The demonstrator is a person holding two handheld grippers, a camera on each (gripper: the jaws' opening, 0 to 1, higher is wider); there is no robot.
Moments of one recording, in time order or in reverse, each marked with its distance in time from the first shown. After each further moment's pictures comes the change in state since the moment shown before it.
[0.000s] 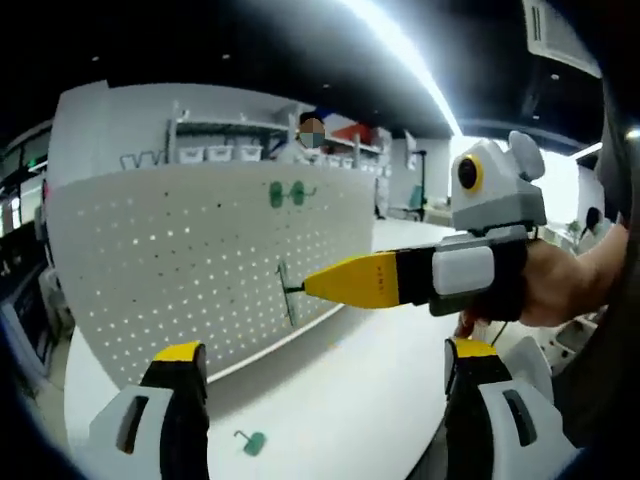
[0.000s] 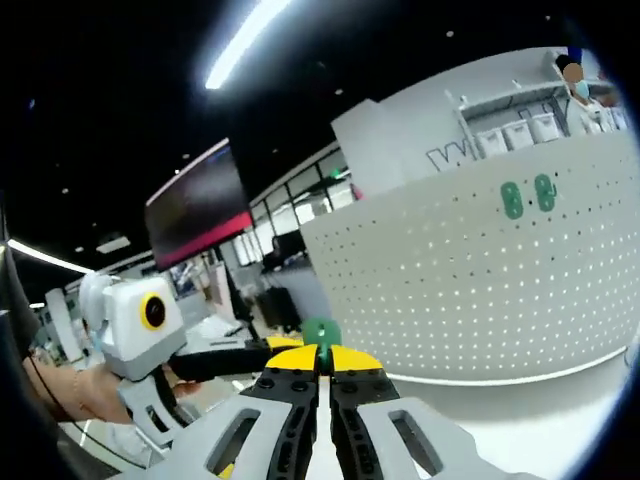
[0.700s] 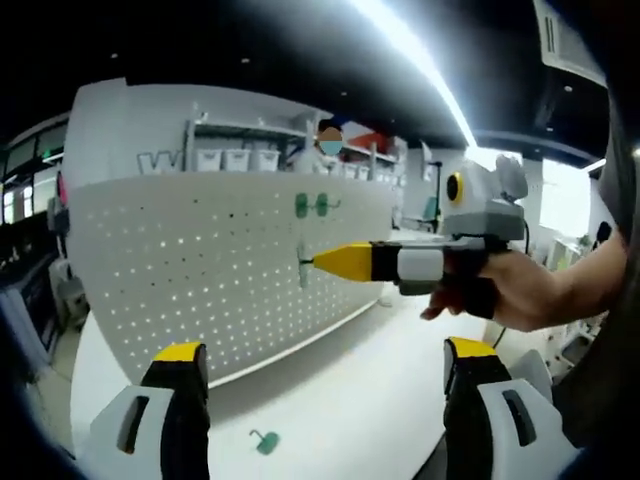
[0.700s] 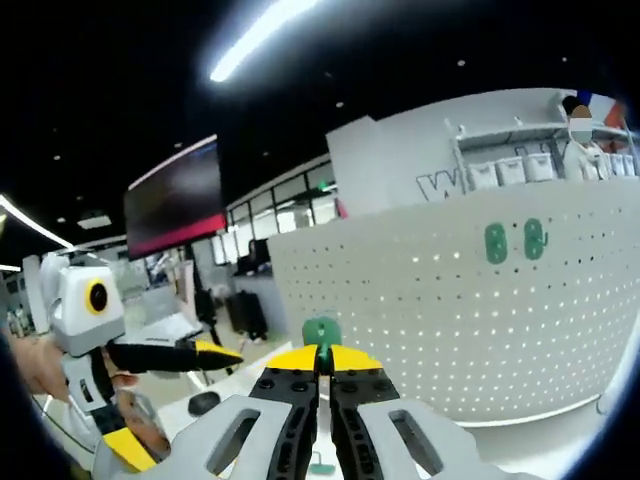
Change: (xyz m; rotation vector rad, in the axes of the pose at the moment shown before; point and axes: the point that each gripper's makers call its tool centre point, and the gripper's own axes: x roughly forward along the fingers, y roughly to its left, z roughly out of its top) left arm -0.014 0.023 0.009 -0.037 -0.021 0.063; right arm 0.021 -0.049 0.032 -0.129 -0.068 -0.118
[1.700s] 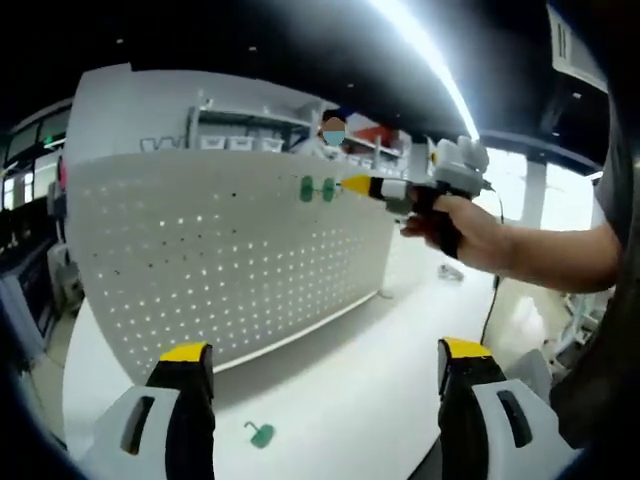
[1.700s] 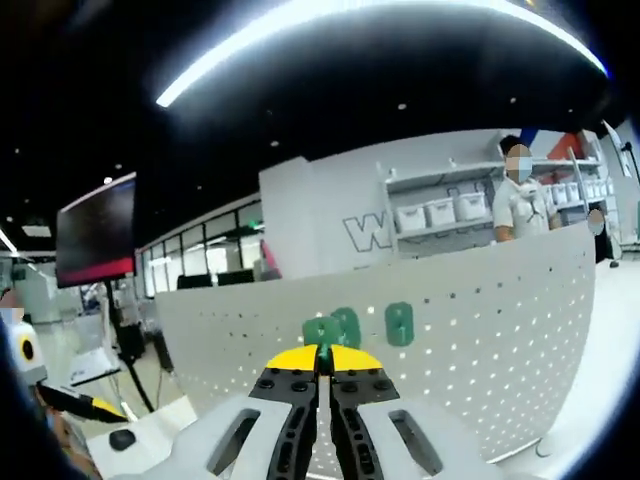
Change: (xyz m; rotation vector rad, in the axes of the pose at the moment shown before) left arm 0.012 0.003 -0.015 -0.039 0.043 -0.008; right arm -0.016 -0.152 0.070 -0.031 -0.174 -0.323
